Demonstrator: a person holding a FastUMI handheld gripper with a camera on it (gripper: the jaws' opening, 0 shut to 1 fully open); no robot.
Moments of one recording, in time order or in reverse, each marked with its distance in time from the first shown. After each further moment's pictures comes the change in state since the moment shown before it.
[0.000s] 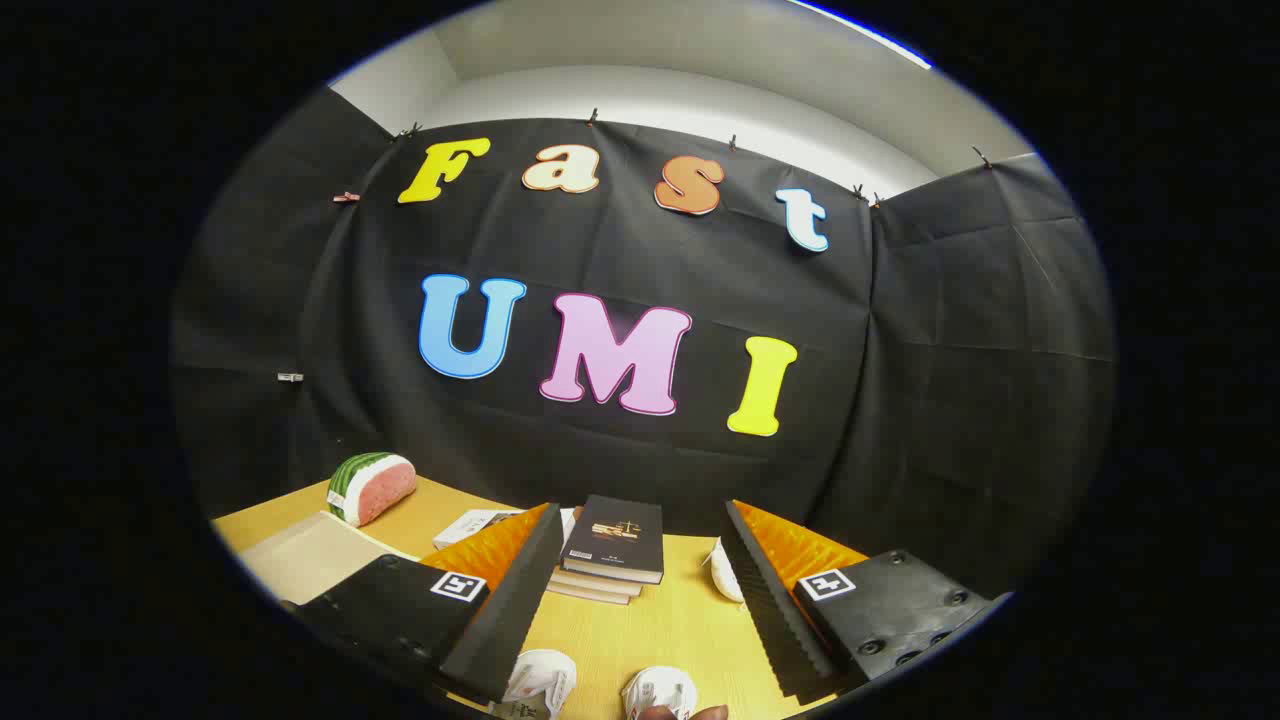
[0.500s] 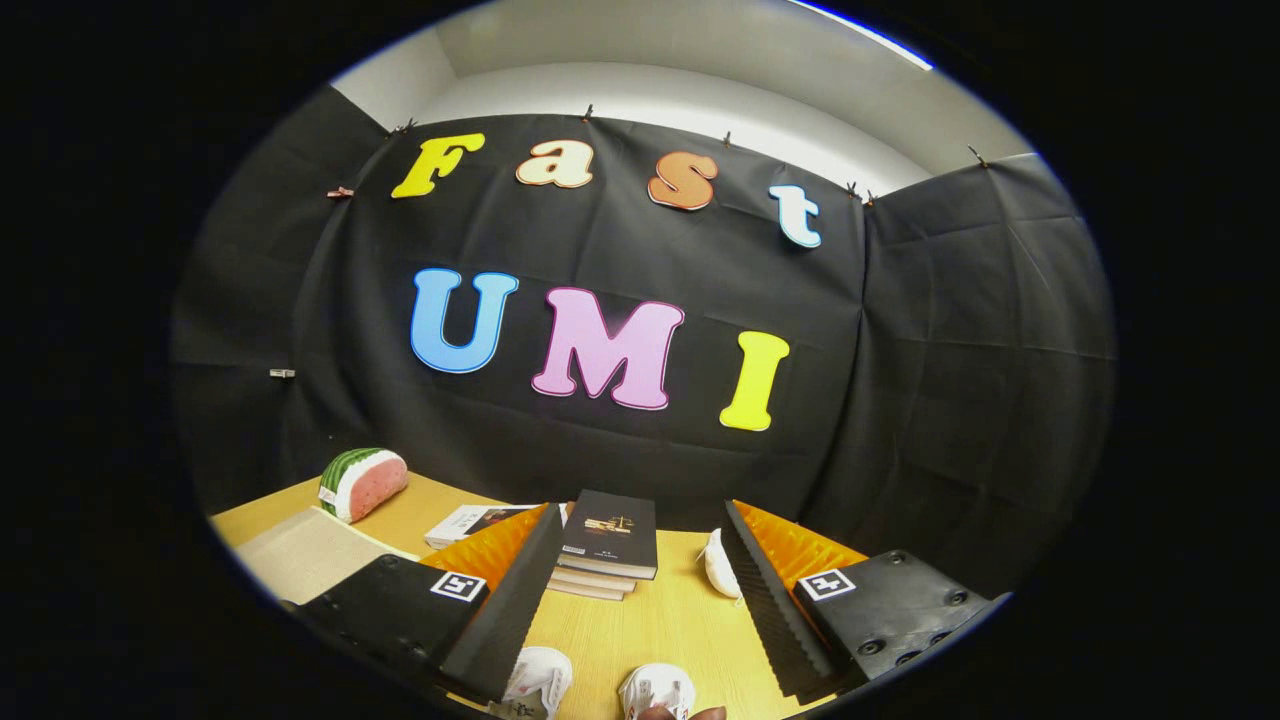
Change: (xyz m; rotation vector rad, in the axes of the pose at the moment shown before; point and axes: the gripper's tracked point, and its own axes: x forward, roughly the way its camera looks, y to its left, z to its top) arm 0.003 -0.001 -0.005 0.012 0.007 -0.011
